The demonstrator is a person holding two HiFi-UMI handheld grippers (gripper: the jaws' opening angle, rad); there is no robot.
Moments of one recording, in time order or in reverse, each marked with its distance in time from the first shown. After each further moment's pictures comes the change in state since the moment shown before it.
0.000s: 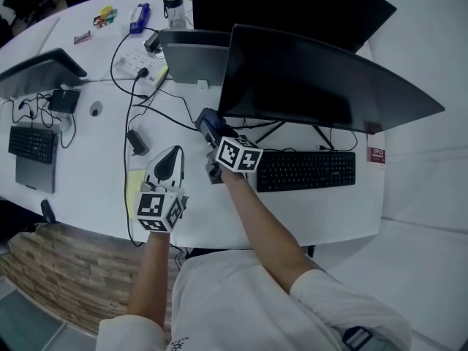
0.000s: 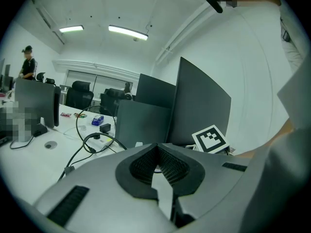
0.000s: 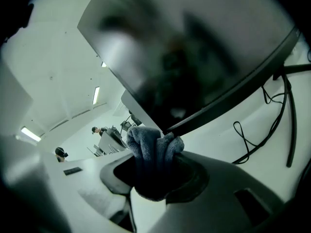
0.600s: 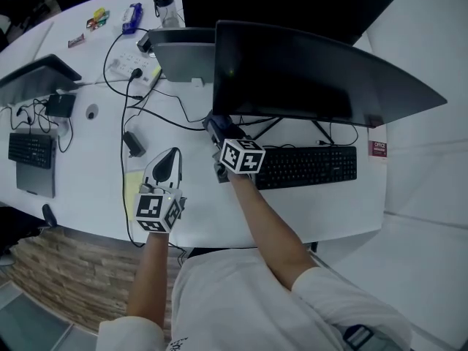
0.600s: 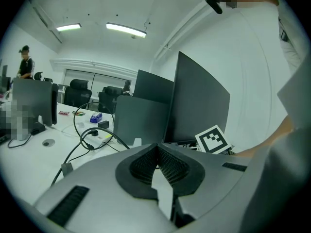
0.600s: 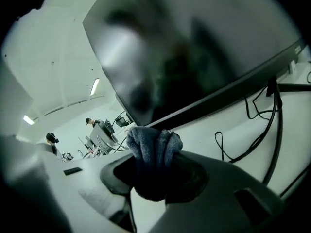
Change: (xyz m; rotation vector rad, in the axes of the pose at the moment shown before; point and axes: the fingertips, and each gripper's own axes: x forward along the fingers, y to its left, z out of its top) left arm 0.007 -0.002 -0.015 0.014 0.027 -0.011; right arm -0.014 -0.037 0.001 -0.119 -0.008 -0.077
